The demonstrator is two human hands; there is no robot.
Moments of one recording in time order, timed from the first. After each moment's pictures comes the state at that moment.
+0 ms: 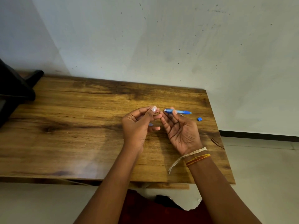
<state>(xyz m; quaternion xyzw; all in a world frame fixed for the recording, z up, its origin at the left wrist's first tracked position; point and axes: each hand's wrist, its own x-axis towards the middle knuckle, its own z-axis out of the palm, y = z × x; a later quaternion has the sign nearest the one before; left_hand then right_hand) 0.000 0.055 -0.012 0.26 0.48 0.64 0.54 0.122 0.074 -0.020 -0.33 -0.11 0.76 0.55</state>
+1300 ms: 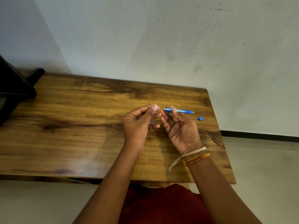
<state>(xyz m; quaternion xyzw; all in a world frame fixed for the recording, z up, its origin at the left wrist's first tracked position) -0.002 0.058 -0.024 0.28 0.47 0.65 0.53 0.120 0.072 -0.018 -0.34 -0.13 0.75 0.55</state>
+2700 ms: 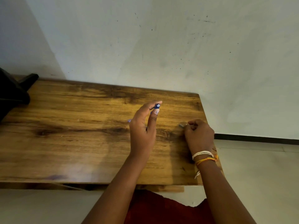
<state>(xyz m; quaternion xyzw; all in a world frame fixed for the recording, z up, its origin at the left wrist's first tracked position) 0.023 0.055 -0.021 0.54 0.46 0.65 0.28 0.182 0.074 -0.038 -0.78 -0.52 0.13 0.32</state>
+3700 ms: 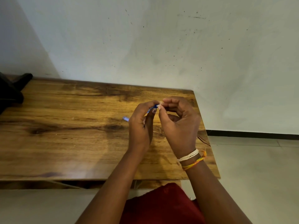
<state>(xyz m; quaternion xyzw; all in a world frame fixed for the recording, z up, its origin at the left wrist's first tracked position) 0.032 0.057 -0.028 0.55 0.45 0.63 0.32 0.123 0.043 0.023 -0.52 -0.59 0.20 0.59</state>
